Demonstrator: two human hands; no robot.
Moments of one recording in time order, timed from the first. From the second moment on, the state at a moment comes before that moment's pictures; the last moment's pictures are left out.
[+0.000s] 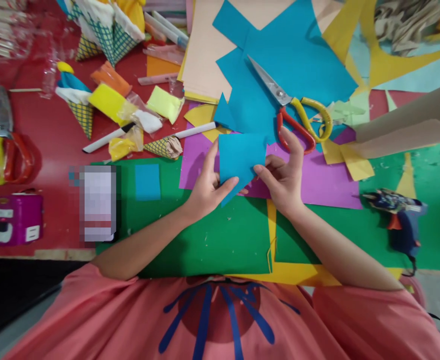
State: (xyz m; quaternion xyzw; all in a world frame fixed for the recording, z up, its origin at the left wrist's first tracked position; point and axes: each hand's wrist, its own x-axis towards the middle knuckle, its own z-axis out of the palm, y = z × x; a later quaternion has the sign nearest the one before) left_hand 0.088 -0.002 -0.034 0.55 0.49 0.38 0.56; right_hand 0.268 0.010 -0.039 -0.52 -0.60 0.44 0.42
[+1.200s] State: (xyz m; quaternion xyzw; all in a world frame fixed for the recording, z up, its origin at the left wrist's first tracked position) left_hand 0.075 -0.001 -0.035 0.70 0.42 0.43 0.38; right_hand 0.274 0.014 -0.036 -0.39 -0.75 0.32 0.42
